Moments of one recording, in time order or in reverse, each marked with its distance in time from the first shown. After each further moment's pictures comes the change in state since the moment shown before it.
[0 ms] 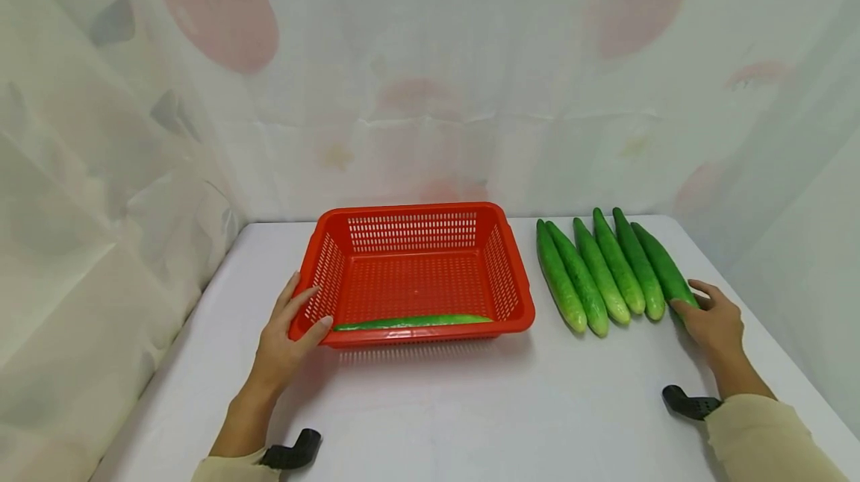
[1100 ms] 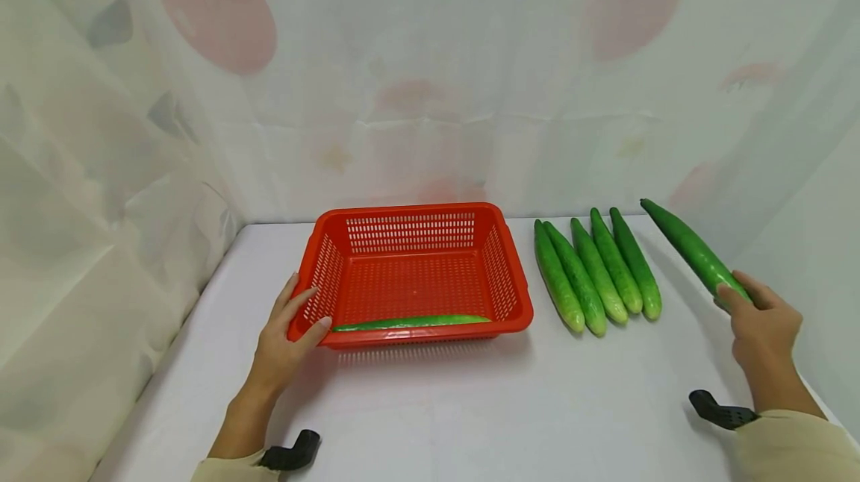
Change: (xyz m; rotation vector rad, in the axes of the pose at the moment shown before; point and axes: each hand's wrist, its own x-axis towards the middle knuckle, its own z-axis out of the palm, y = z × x) left_hand 0.001 0.000 0.000 0.024 0.003 0.004; right_hand -0.019 -0.018 -0.045 0.865 0.167 0.121
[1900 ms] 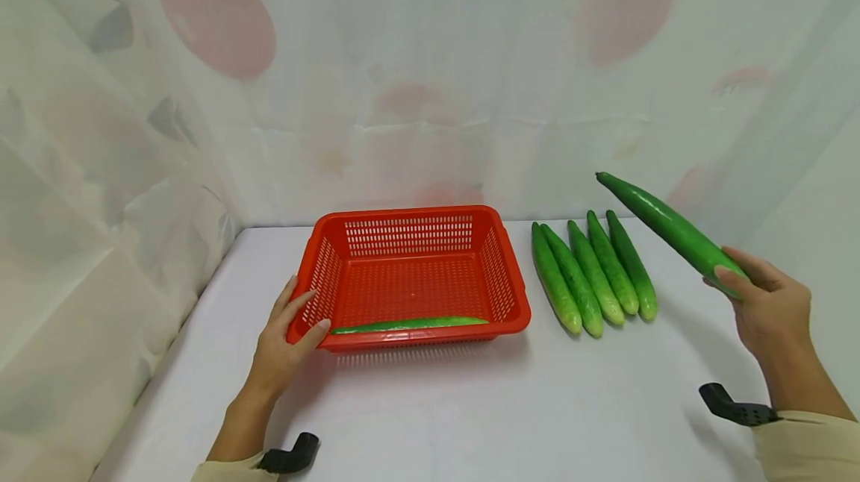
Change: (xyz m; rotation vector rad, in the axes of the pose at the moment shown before) left_hand -0.001 0.001 -0.001 -0.004 -0.002 0.003; right_hand -0.026 -0.039 0.019 0.275 -0.393 -0.250
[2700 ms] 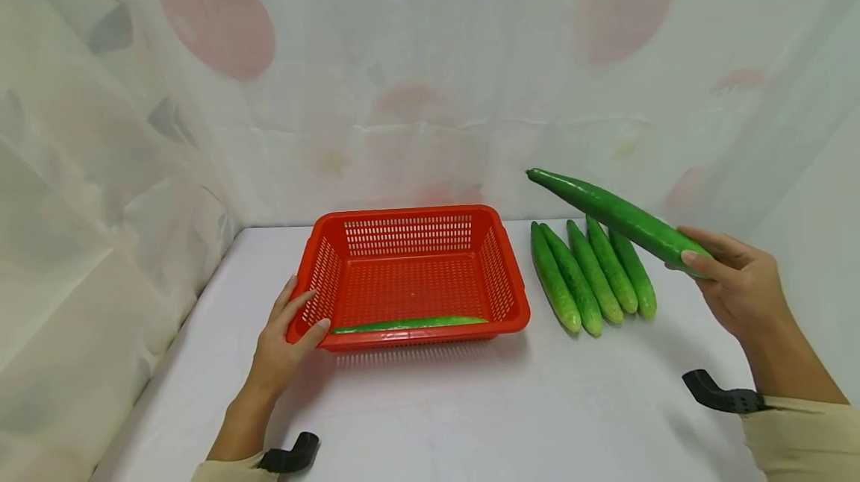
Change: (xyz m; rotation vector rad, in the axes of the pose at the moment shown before) left_hand 0.001 -0.001 0.001 -0.006 0.003 0.005; right_hand -0.001 -0.019 0.055 0.236 -0.496 -0.050
